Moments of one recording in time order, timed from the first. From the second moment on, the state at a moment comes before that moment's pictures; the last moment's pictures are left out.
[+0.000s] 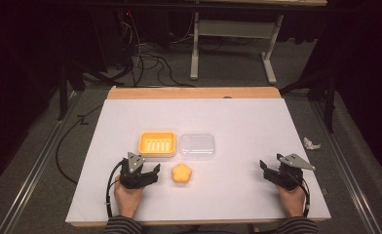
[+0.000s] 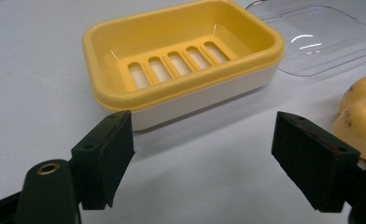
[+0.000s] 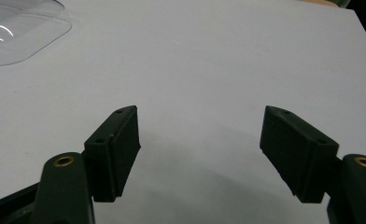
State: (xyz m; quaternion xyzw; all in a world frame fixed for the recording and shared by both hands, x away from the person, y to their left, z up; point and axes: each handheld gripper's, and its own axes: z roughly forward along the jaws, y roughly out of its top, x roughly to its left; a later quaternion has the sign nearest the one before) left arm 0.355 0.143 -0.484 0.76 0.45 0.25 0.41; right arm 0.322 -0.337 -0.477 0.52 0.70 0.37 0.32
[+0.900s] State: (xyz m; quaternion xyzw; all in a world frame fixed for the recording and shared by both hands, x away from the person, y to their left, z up) left arm 0.357 0.145 -0.483 0.75 0.45 0.24 0.41; right arm 0.323 -0.339 -0.477 0.52 0.70 0.37 0.32
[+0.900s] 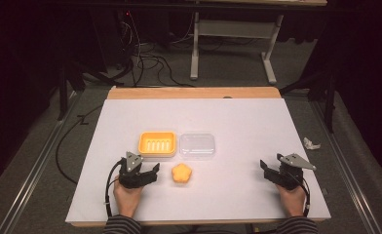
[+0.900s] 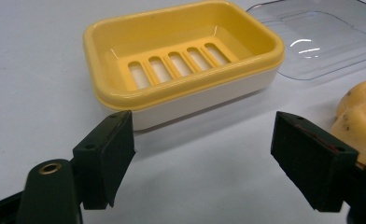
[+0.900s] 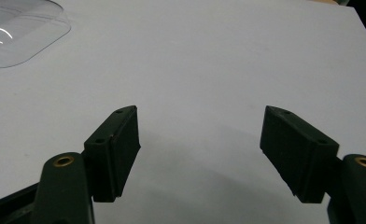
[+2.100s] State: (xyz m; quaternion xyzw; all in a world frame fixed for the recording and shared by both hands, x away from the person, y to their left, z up) left arm 0.345 0.132 -0.466 0.76 0.44 0.19 0.44; right arm 0.322 -0.338 -0.477 0.53 0.70 0.37 0.32
